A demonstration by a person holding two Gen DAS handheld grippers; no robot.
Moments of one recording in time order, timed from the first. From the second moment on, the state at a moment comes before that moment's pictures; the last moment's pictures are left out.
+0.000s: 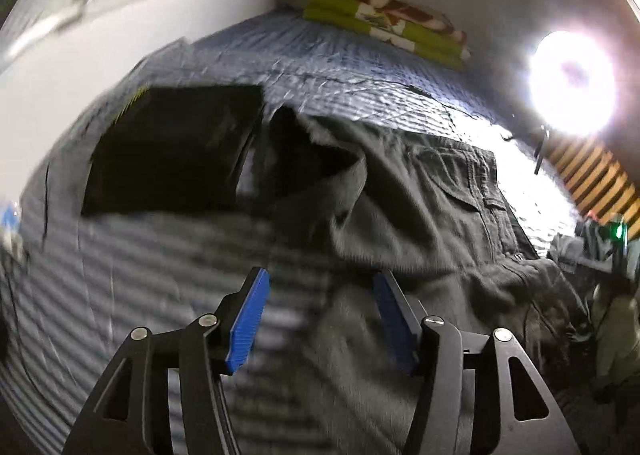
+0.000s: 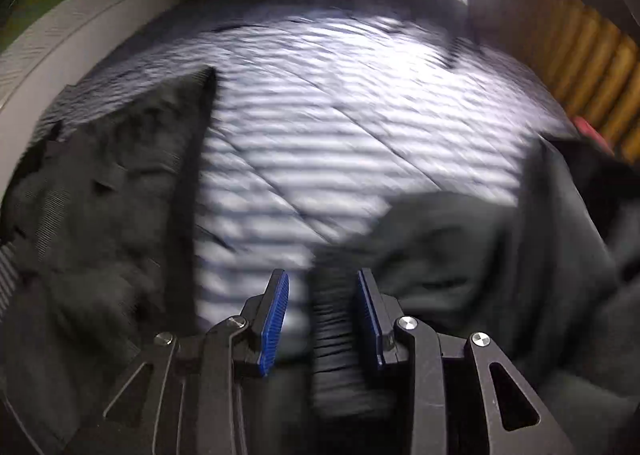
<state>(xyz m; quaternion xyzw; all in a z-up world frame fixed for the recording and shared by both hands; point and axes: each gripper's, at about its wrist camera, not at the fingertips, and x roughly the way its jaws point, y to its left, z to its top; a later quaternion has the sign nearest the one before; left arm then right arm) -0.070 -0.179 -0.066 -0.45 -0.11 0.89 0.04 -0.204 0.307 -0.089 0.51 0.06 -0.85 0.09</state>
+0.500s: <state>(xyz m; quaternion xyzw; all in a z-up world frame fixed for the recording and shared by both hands) -0.078 -0.181 -0.107 -0.49 -0.13 0.86 0.03 -0.175 0.258 -0.033 0.48 0.02 -0.85 0.19</state>
